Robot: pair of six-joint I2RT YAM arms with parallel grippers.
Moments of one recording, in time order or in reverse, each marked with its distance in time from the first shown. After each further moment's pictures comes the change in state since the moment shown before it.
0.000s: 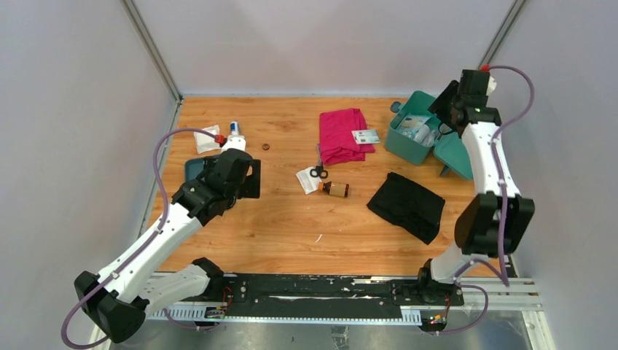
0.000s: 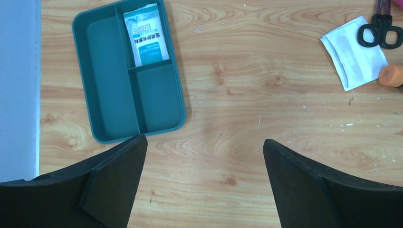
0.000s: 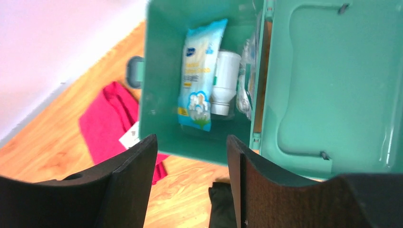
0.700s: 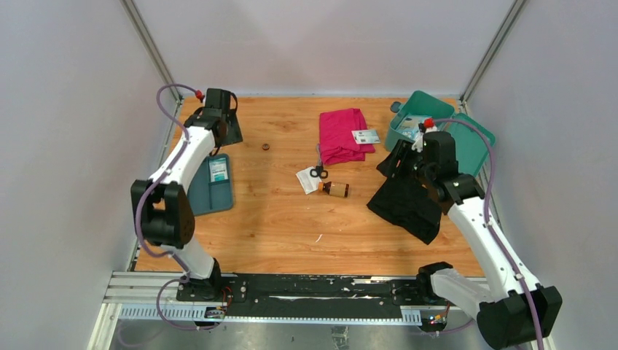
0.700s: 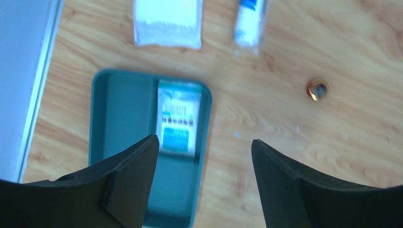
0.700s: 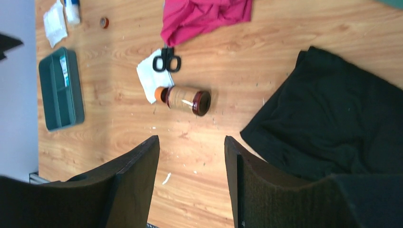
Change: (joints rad) left arm 0.463 0.626 0.394 0.149 0.191 0.015; right arm 0.358 -0.636 -0.609 0.031 -0.233 -0.016
